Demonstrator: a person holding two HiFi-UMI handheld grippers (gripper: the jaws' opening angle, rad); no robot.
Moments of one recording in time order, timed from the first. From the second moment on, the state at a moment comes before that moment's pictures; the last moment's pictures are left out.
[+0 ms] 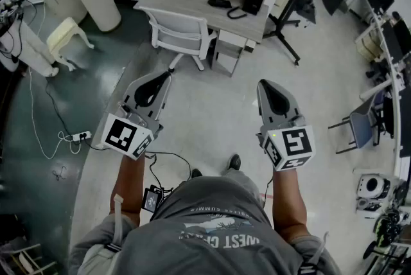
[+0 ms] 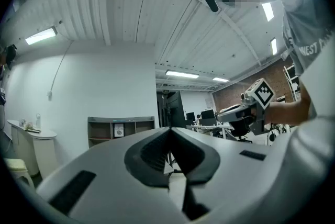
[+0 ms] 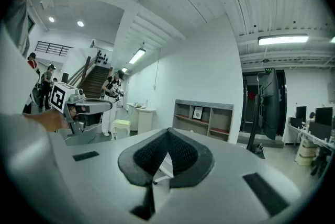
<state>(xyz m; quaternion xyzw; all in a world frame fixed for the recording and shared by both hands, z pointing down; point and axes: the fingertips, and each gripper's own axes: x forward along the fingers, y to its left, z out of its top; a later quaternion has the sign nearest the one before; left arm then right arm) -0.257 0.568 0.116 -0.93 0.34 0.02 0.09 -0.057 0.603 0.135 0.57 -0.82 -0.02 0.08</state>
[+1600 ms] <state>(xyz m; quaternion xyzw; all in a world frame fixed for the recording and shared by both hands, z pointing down) -0.113 0.416 0.121 -0.89 0.45 -0.03 0.10 0.094 0.383 0.163 0.46 -0.89 0.02 0.03</state>
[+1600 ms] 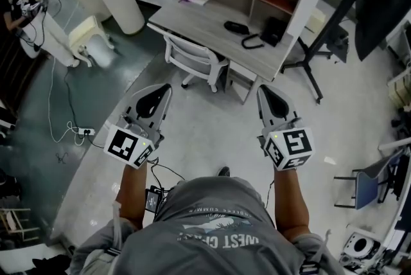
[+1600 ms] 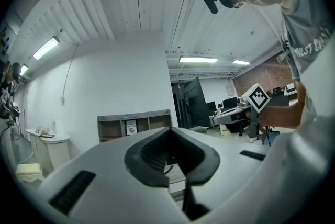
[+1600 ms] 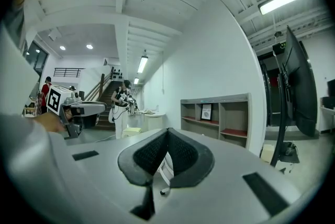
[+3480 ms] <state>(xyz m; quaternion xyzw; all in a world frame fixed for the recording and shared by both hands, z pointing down) -0.139 0.064 0.125 -0.96 0.29 0.03 0.07 0.061 0.122 0.179 0.61 -0.79 0.04 0.09</state>
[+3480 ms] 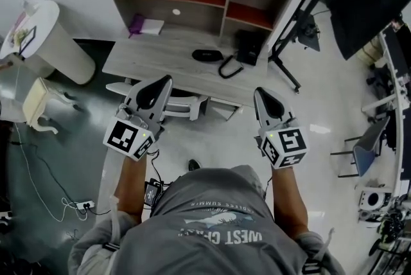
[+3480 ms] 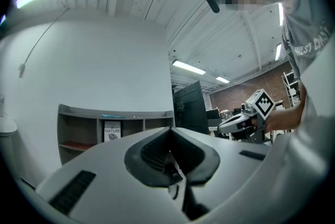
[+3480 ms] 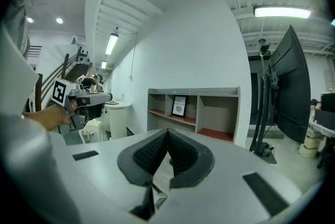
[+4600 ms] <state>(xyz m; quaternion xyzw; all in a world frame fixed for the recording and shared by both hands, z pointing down) -0.171 -0.065 0.158 -0.93 0.37 -0.01 0.04 0.061 -0.067 0.237 0.55 -0.83 0.06 0.12</state>
